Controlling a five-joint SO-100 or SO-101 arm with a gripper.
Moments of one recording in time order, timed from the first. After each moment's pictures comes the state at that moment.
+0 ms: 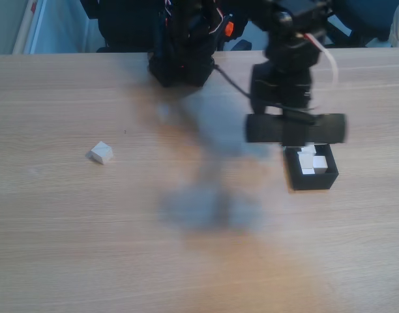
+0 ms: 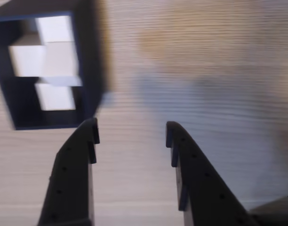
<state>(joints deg) -29.6 96.6 87.5 81.9 -52.7</state>
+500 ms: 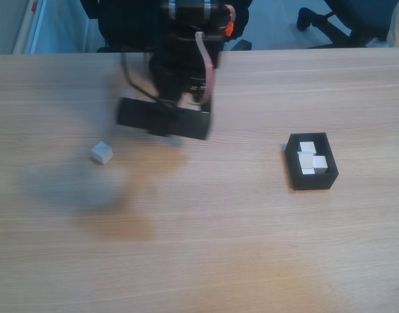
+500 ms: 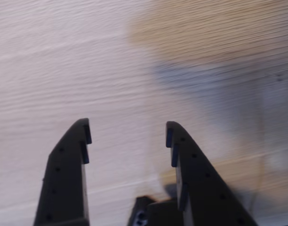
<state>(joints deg) 5.4 118.7 112.6 82.4 -77.0</state>
